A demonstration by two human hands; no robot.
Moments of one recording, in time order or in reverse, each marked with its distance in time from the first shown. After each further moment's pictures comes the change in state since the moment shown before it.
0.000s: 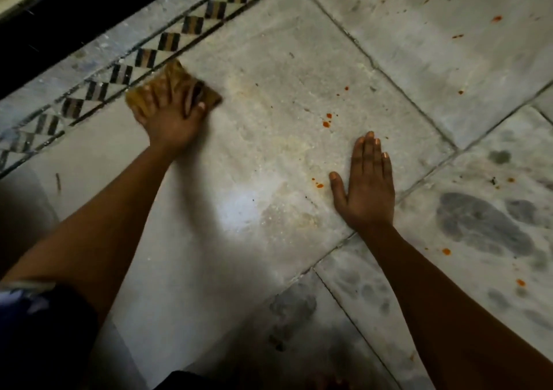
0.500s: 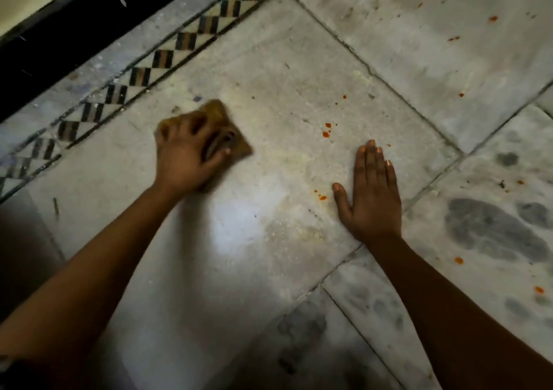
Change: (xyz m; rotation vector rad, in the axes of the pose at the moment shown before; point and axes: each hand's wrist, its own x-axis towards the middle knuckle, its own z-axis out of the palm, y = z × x) left_hand -0.030 0.013 -0.004 0.132 0.038 0.407; right_hand 0.001 0.001 0.002 -0.005 0.000 0.000
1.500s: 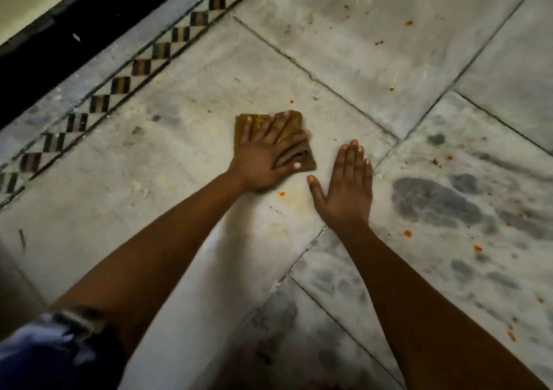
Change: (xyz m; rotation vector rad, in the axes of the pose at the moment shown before) left_hand 0.037 0.163 0.025 0.036 -0.224 0.451; right_hand -0.012 0.017 -0.006 -0.003 0.069 0.239
